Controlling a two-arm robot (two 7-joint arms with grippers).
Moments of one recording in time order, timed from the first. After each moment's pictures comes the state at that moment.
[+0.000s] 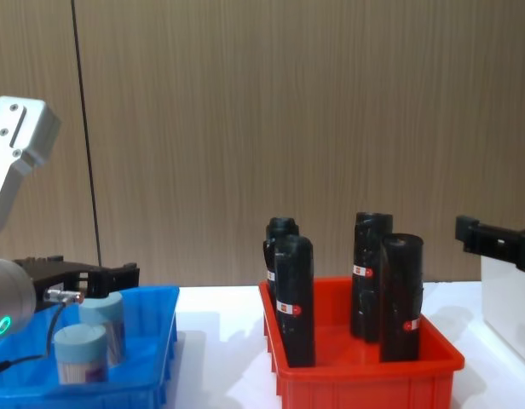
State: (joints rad) left arm -0.33 0.34 0.33 -1.37 -0.36 0.18 0.10; right arm -0.01 0.34 -0.23 -1.77 0.29 0.03 0.07
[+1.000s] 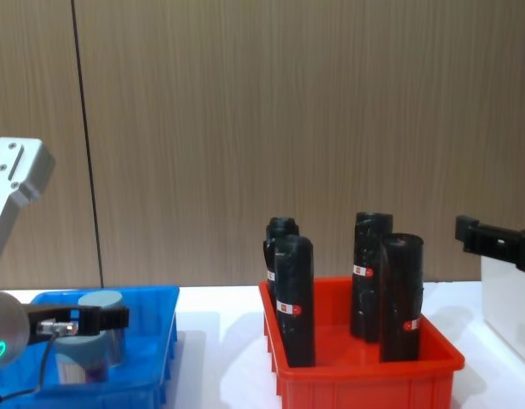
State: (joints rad) left arm -0.34 0.33 0.31 -1.33 -0.43 0.30 0.12; right arm -0.01 0.34 -0.23 -1.77 0.29 0.03 0.07
